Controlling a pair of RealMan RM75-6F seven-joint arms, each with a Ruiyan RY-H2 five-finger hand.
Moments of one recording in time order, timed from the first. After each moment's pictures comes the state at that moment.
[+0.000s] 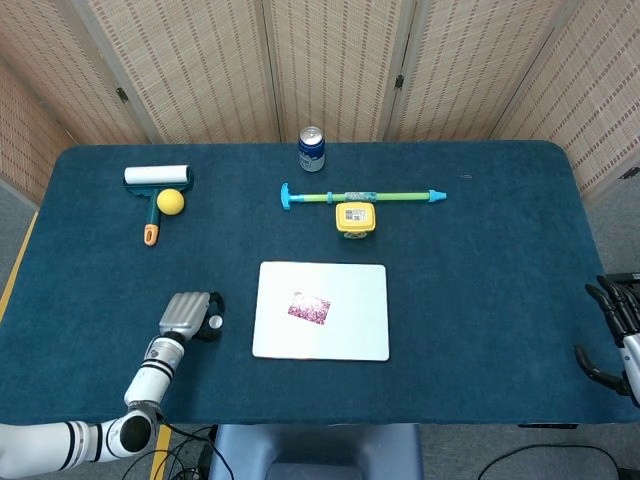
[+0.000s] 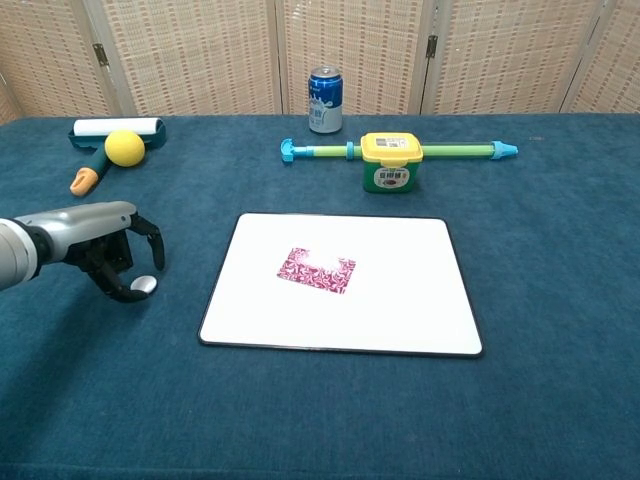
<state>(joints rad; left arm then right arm) -0.75 -1.52 -0.09 -1.58 0.69 1.01 0.48 0.02 -0.99 0.02 -1.52 -1.63 1.60 0.35</state>
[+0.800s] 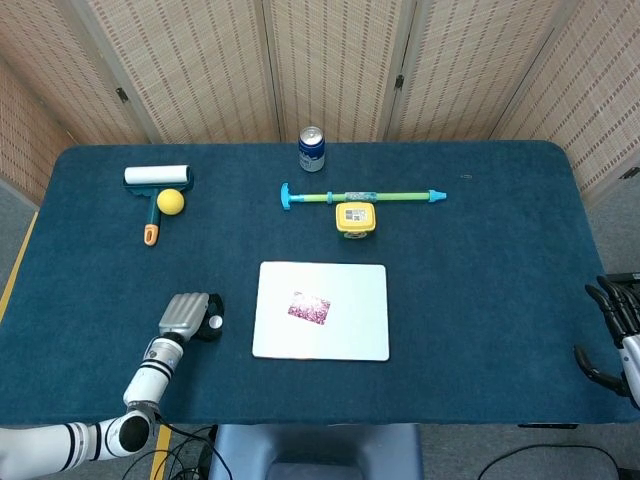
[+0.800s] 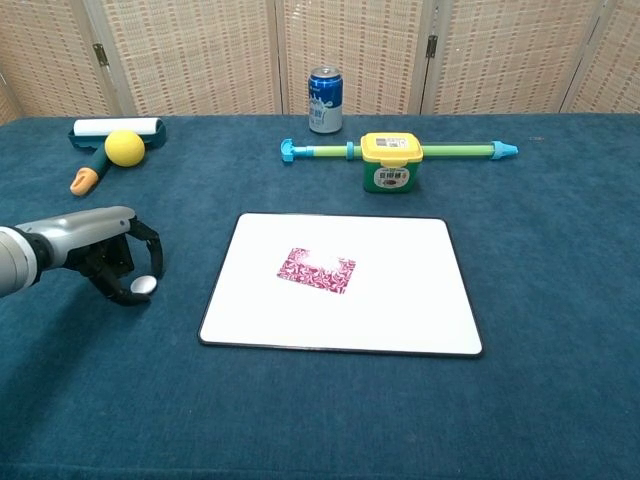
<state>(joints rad) -0.71 -1.54 -0.10 -1.52 0.75 0.98 0.41 0.02 -0.99 0.03 -1.52 -1.62 1.61 0.33</state>
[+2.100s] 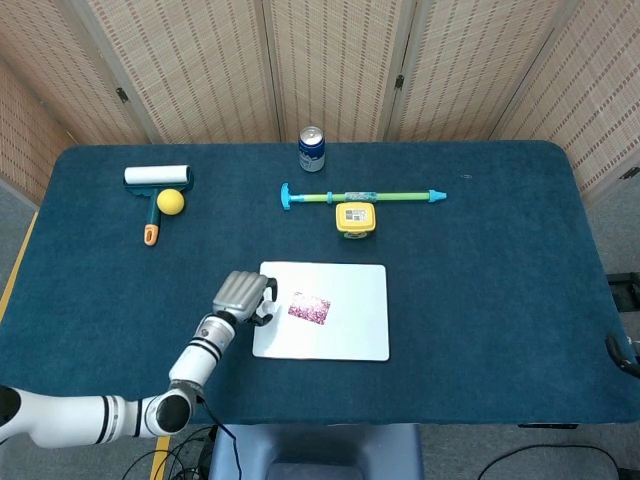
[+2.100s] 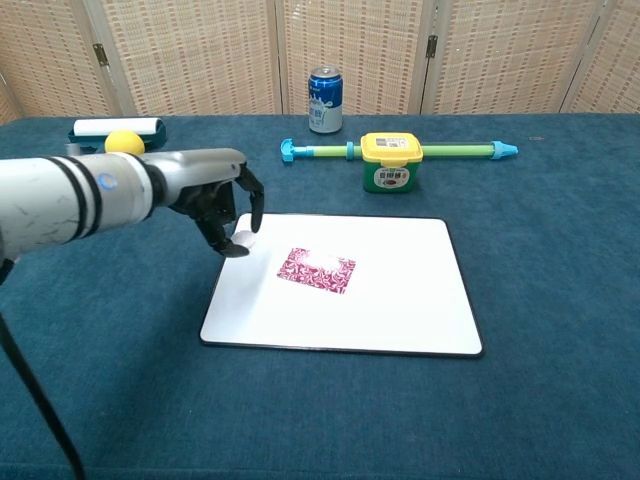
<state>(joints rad) -0.97 -1.58 -0.24 -1.65 0.55 0.95 0.67 0.01 -0.96 0.07 -1.46 -1.53 1.60 0.55</state>
